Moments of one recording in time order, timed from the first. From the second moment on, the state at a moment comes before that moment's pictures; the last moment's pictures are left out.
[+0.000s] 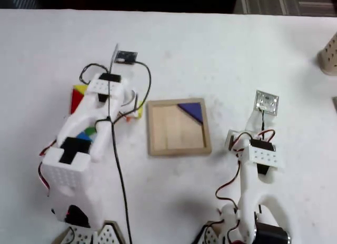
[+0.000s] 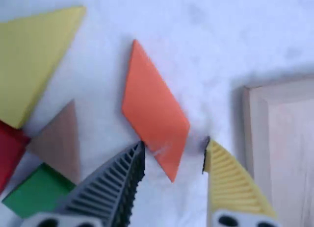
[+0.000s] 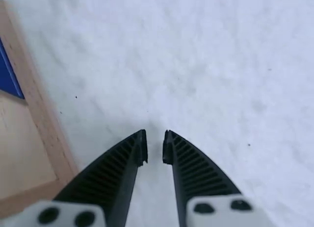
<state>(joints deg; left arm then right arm) 3.3 24.6 6.6 61.3 9.4 9.0 -27.0 64.3 36.2 -2.7</state>
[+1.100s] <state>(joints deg) 0.7 24.6 6.6 55.6 41.8 8.2 -27.0 64.4 36.2 -2.7</state>
